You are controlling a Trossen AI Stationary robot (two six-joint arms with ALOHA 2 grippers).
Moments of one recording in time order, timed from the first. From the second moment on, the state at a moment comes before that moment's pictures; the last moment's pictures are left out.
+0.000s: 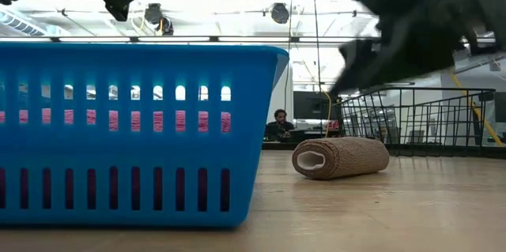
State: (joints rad) left arm -0.32 0.77 0.33 0.50 -0.30 -0.07; right arm 0.37 1.41 0.55 0.41 0.15 0.06
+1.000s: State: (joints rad) left arm -0.31 0.78 0.33 0.49 -0.32 -0.09; right arm 0.32 1.65 0.62 0.35 0.00 0.09
